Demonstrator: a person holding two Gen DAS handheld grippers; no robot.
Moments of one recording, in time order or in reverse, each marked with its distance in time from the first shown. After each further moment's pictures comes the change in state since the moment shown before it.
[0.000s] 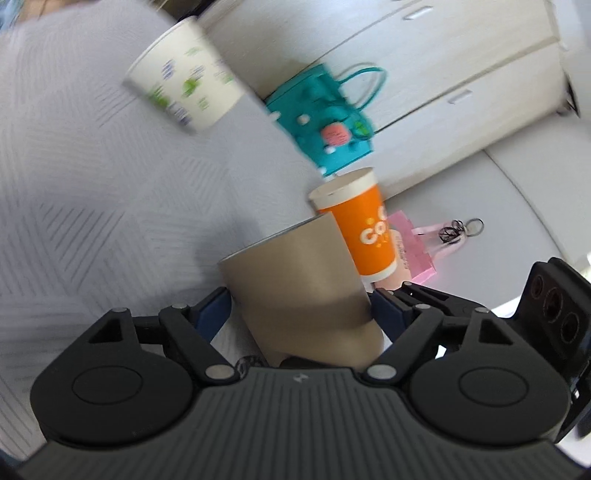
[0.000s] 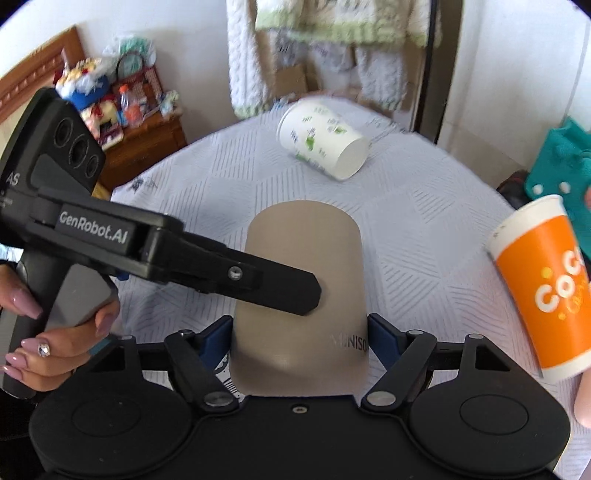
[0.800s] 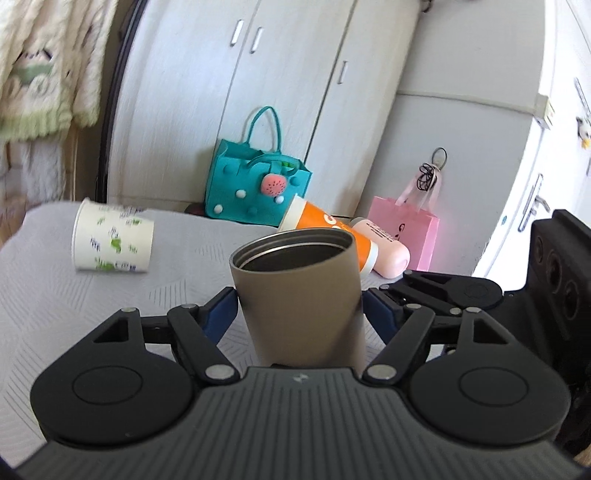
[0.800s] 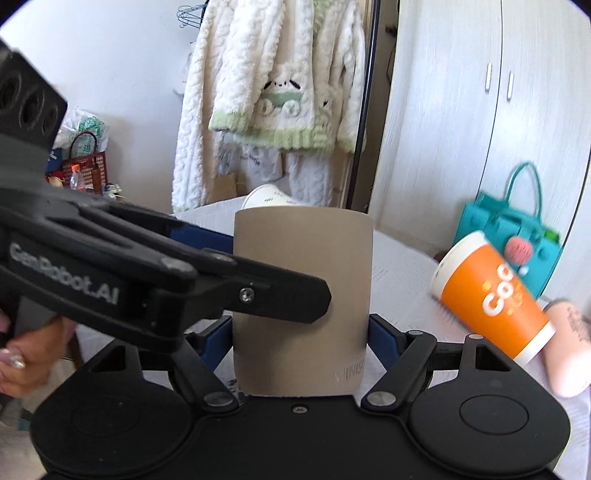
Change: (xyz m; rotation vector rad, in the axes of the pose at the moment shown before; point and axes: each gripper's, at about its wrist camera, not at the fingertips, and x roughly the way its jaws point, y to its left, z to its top) left arm -0.032 -0.060 -0.024 0.664 -0.160 0.046; right arm -0.003 0.046 -0.053 0.014 -0.409 -0.292
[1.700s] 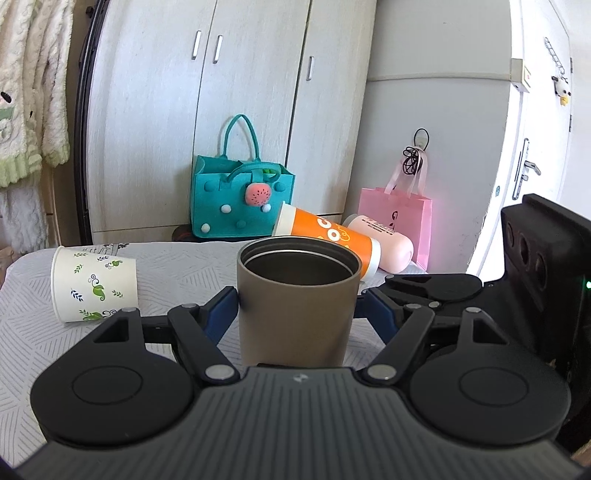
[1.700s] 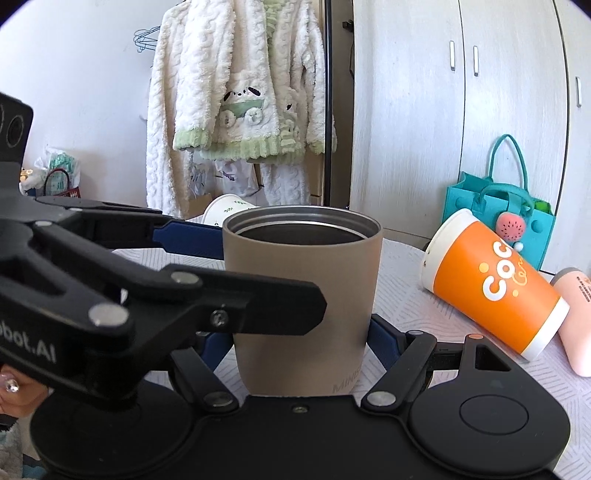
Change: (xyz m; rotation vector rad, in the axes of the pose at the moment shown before) left arm 0.025 -0.001 0.009 0.154 -0.007 -0.037; right arm 0.032 -0.026 -0.005 0.146 -0.034 -0.019
